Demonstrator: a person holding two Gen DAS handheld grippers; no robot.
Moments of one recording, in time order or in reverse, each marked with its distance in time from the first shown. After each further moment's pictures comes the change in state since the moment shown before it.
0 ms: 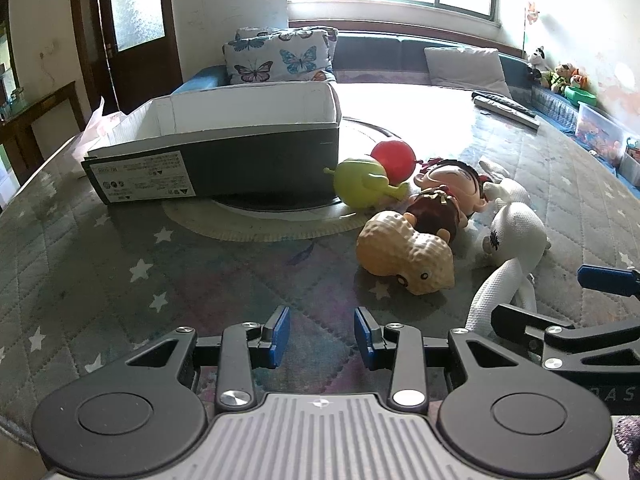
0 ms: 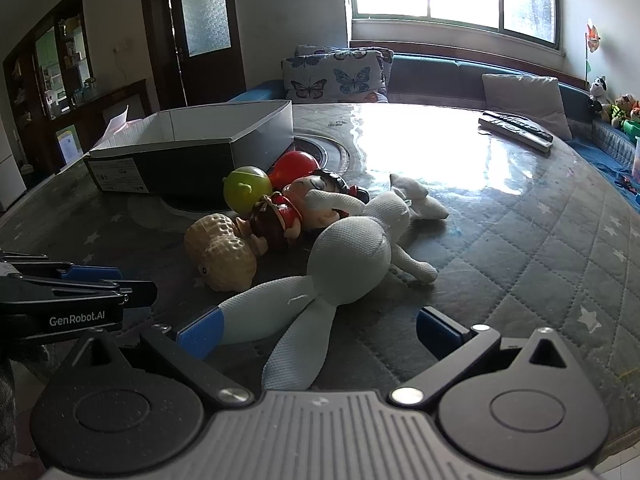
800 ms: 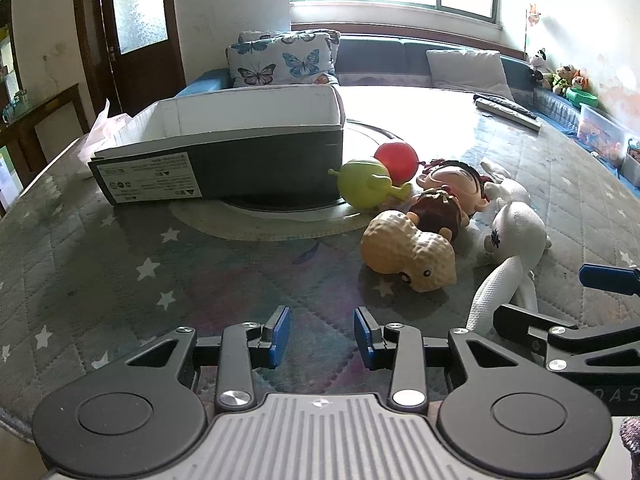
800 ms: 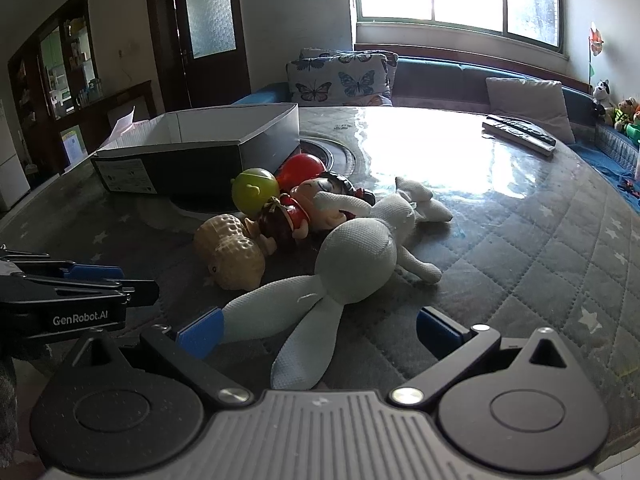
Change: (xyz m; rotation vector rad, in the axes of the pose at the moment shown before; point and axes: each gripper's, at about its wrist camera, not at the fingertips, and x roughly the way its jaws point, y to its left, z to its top) left arm -0.004 0.003 -0.003 -0.001 -0.007 0.009; right arm -0.015 0.024 -0.007 -0.003 -0.008 -0.002
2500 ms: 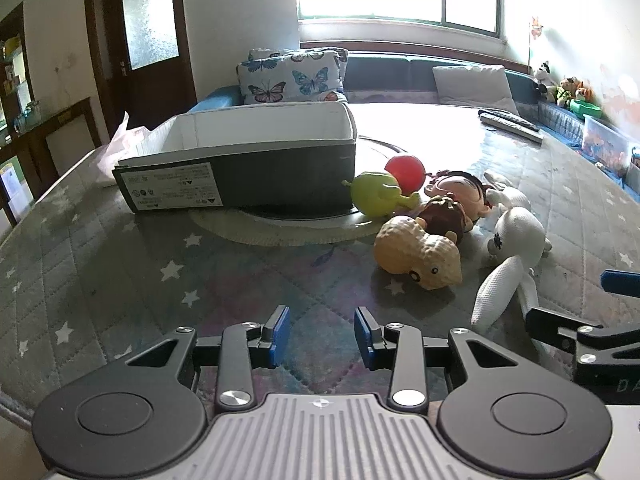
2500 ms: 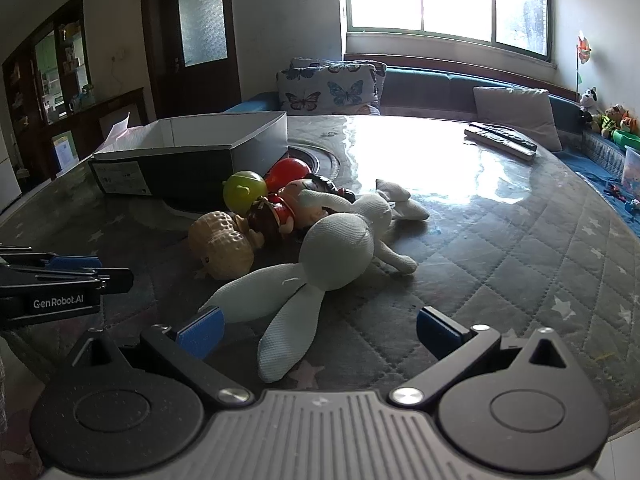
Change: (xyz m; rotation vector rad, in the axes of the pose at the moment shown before) left arm -0.019 0.005 -0.012 0.008 -0.075 0.039; right arm -0.008 -0.028 -0.005 -0.019 -0.033 -0.008
